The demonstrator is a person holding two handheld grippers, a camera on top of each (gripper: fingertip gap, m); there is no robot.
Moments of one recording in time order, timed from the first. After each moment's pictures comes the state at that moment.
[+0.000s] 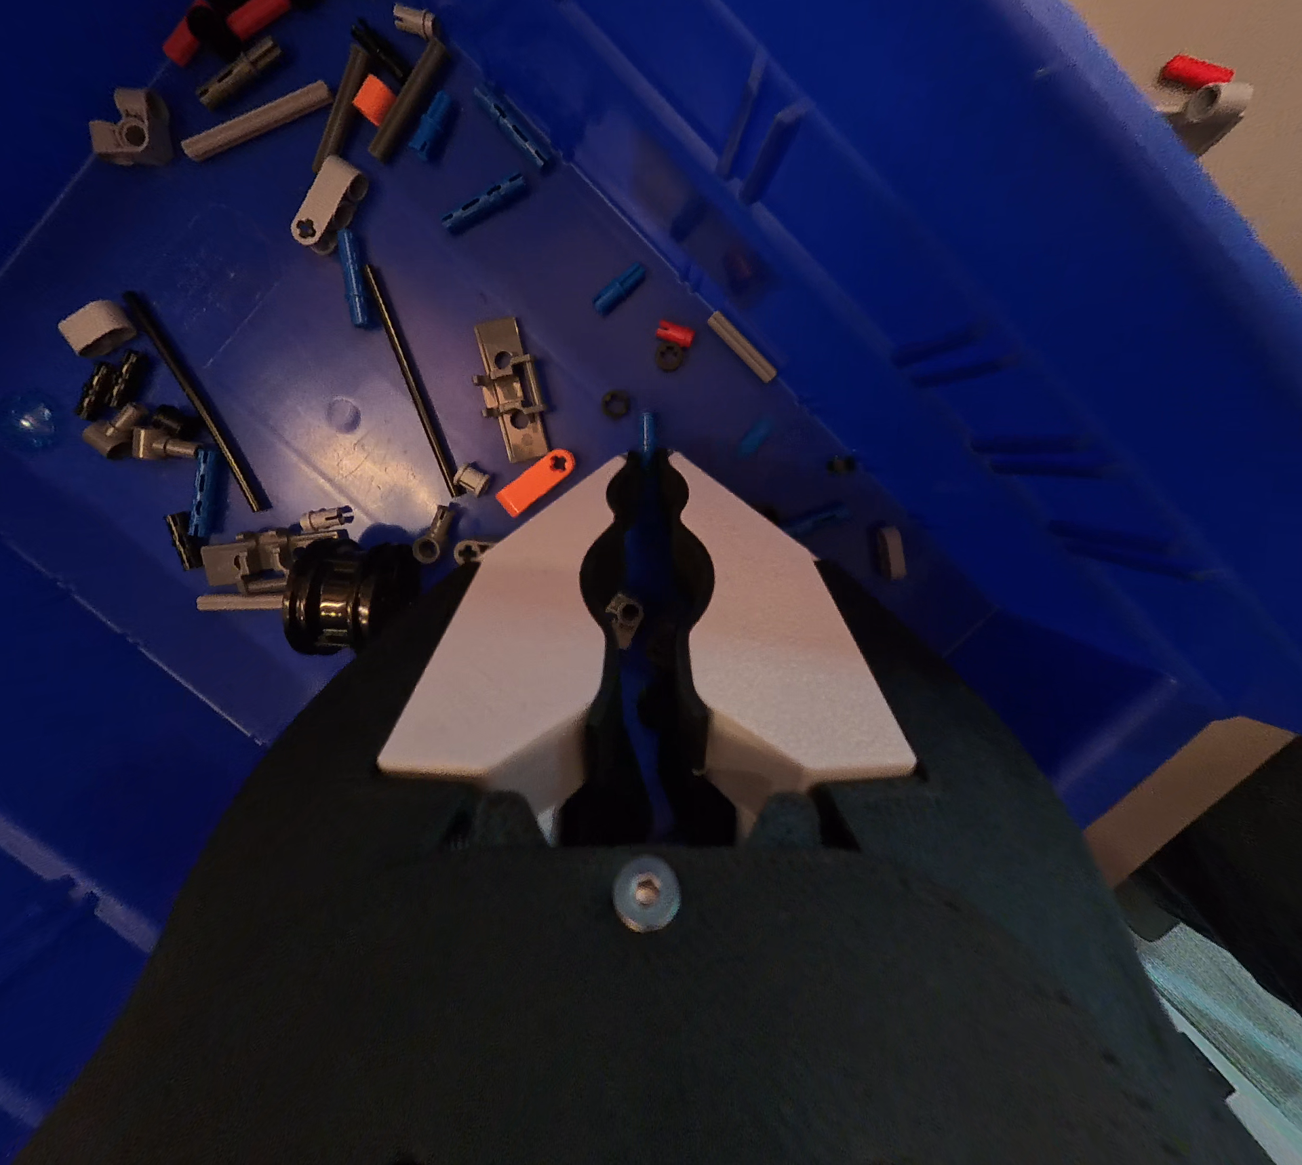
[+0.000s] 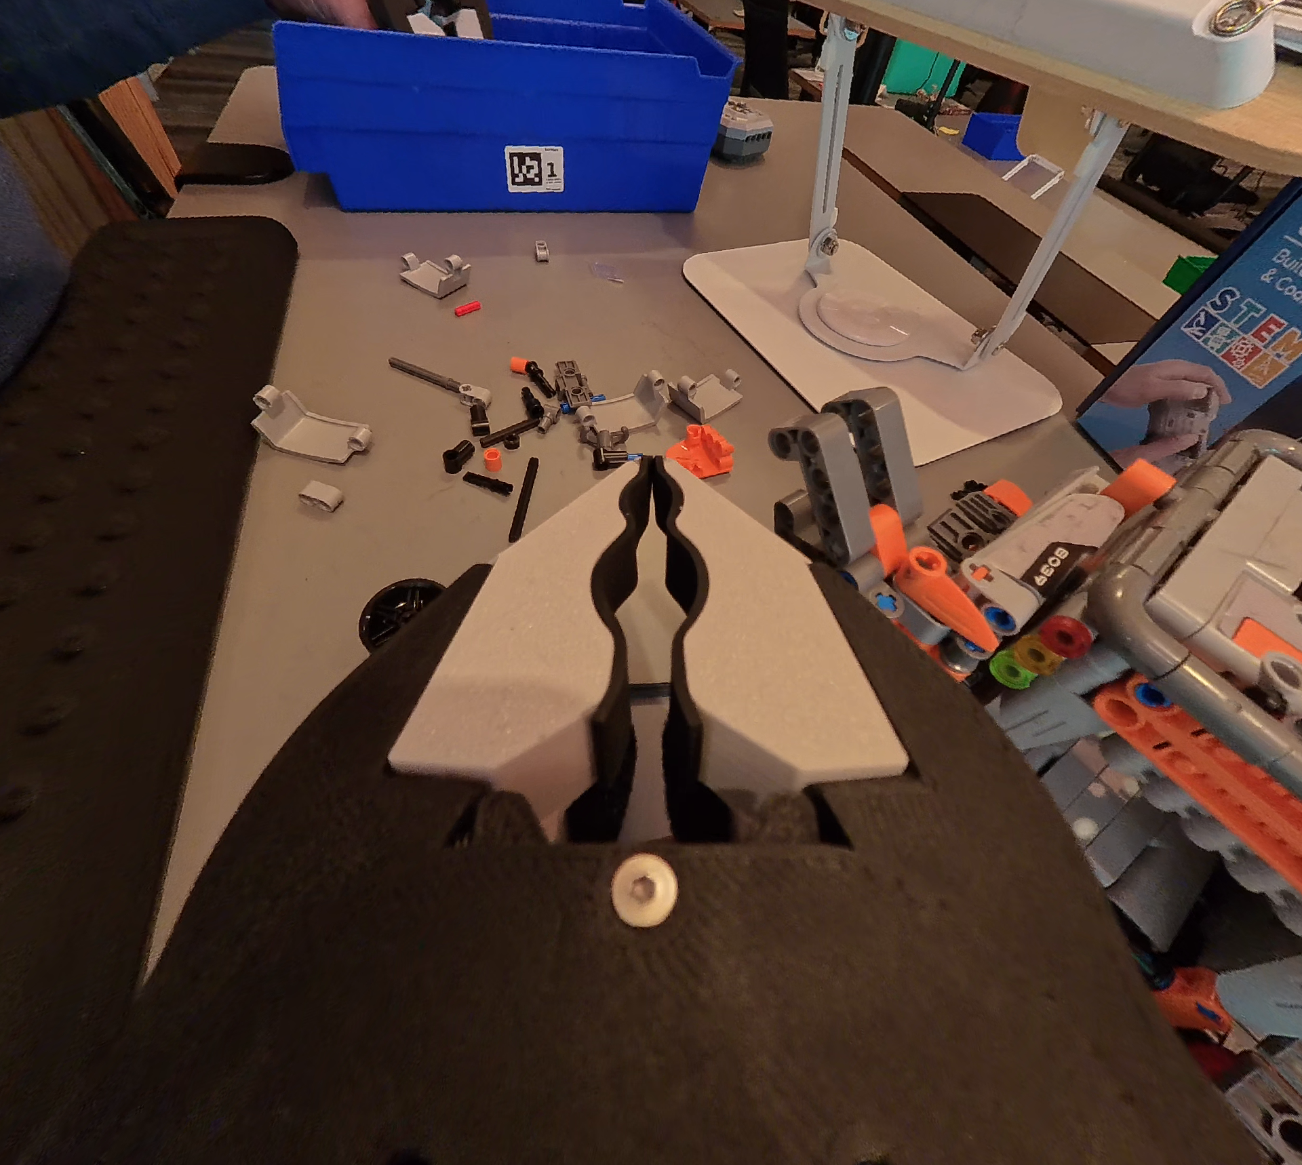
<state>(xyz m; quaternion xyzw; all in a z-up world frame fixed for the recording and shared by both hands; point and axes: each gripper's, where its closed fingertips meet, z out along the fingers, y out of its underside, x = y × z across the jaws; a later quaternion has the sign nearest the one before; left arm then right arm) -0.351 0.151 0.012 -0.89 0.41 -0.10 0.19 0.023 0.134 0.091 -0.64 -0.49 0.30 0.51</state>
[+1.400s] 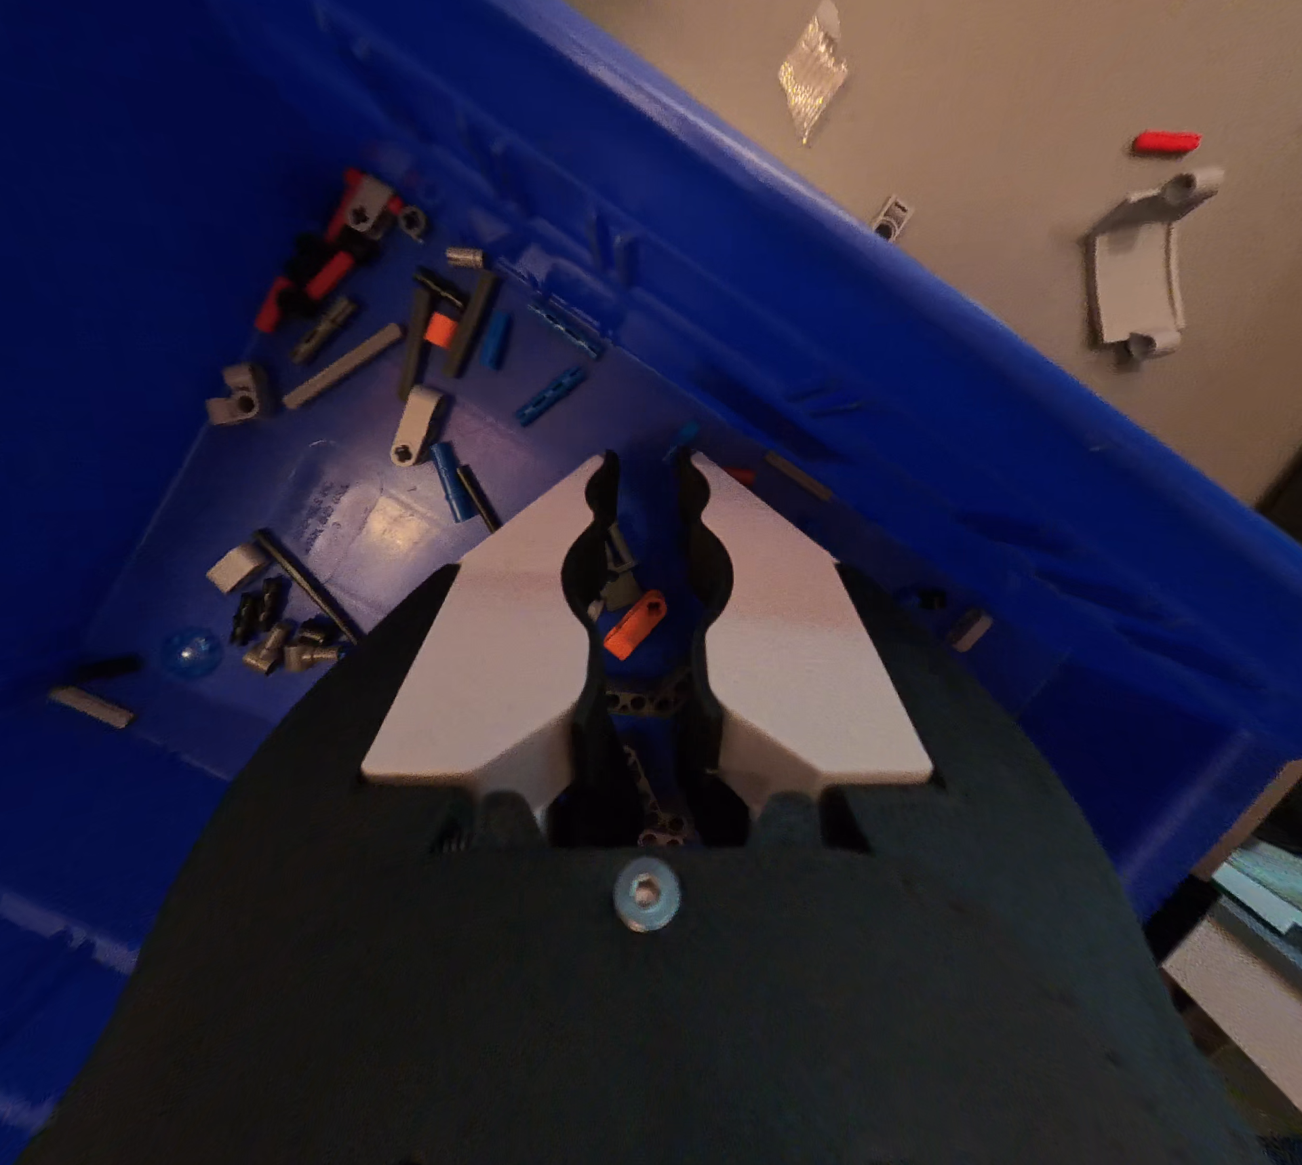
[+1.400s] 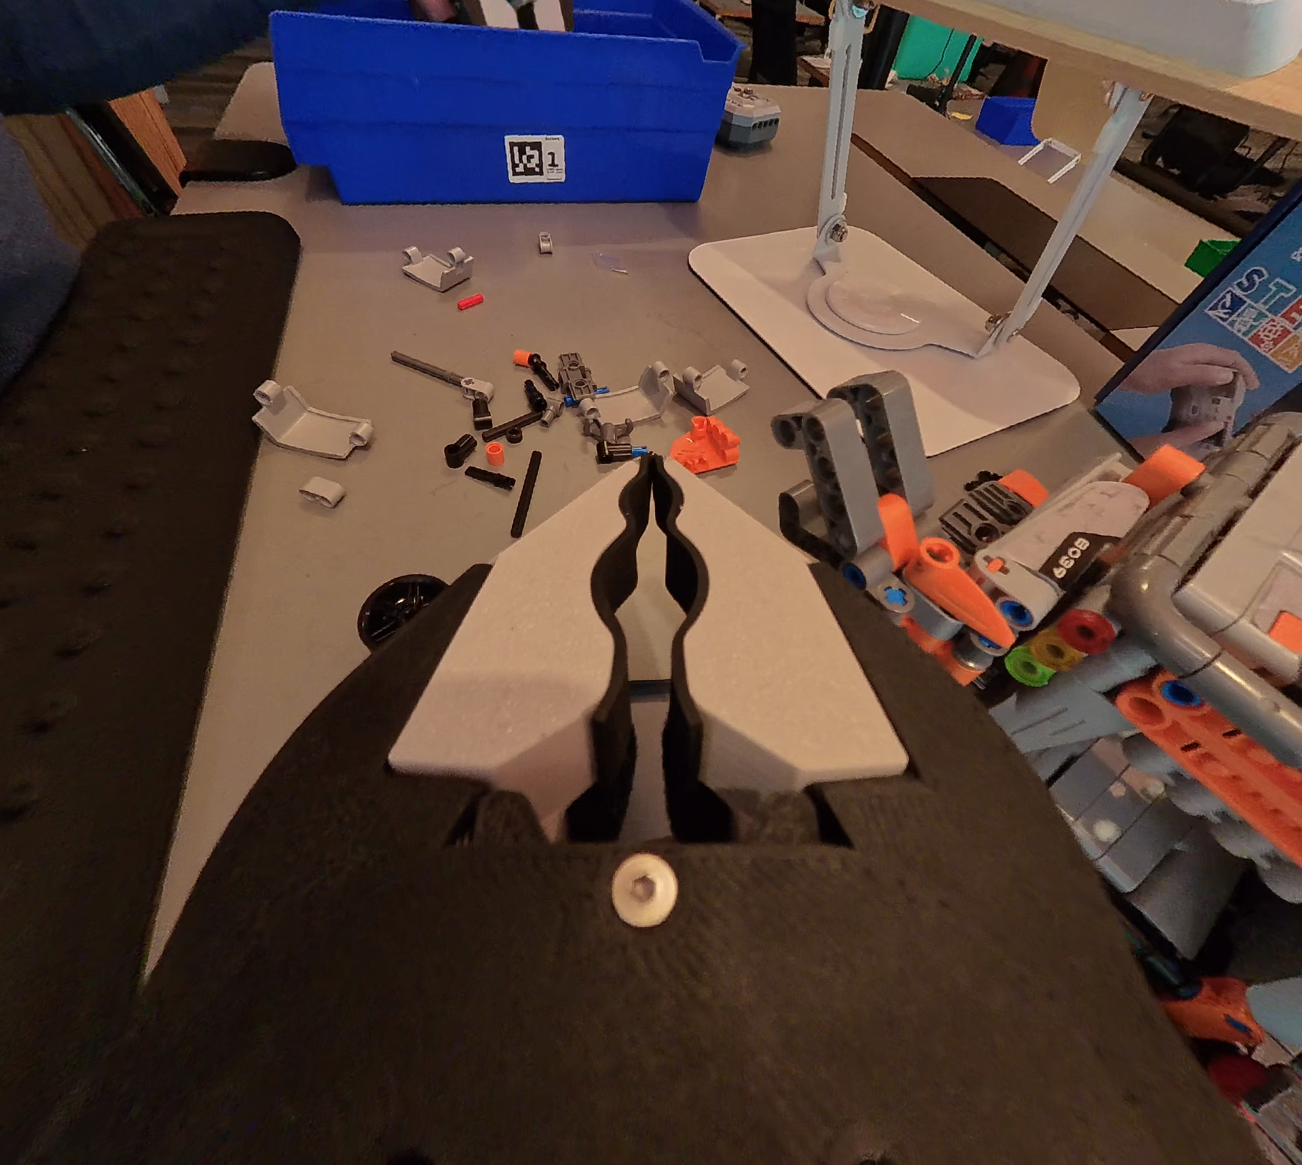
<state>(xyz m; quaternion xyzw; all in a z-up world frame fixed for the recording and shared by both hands) -0.331 0.191 0.022 -0.84 0.49 -0.12 0.17 0.022 0.135 0.085 -0.64 -0.49 0.31 0.50</state>
